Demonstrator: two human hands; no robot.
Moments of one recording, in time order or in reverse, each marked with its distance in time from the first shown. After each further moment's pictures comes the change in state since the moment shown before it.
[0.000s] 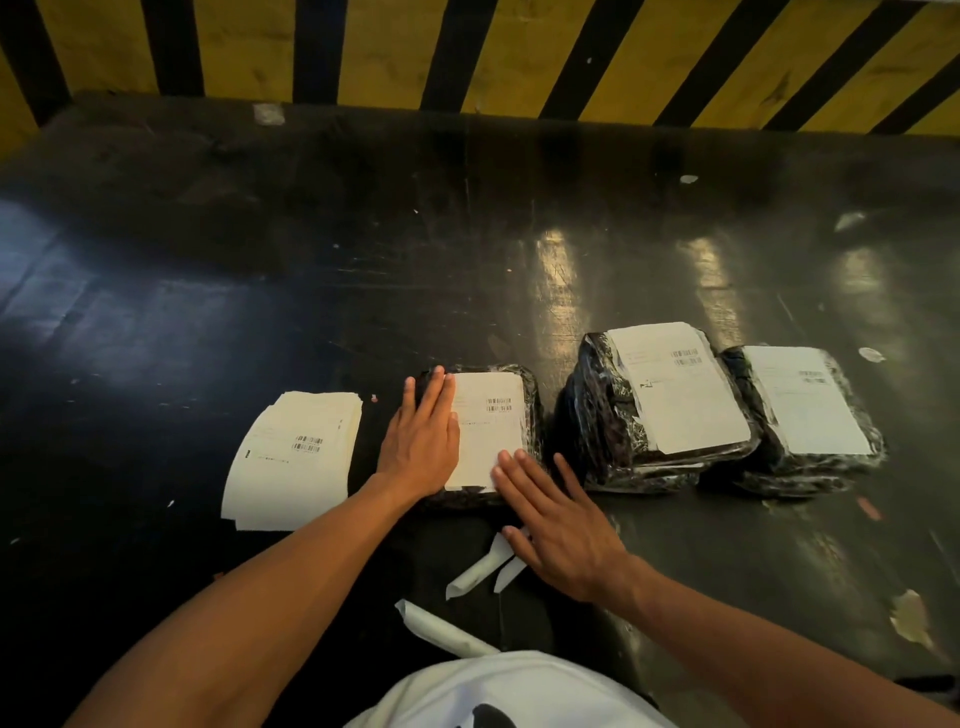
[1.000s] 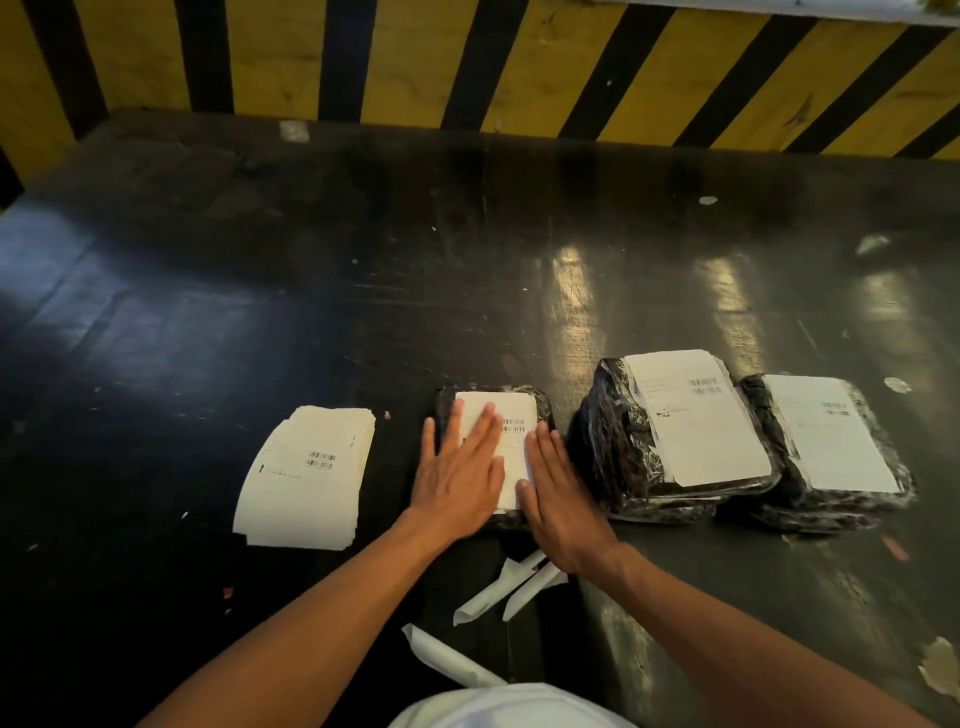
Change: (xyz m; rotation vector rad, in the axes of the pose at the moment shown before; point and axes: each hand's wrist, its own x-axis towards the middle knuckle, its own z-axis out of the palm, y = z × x) left_hand -0.017 0.032 -0.009 0.103 -0.069 0.104; right_hand 0.047 0.010 -0.006 0.466 0.048 0.237
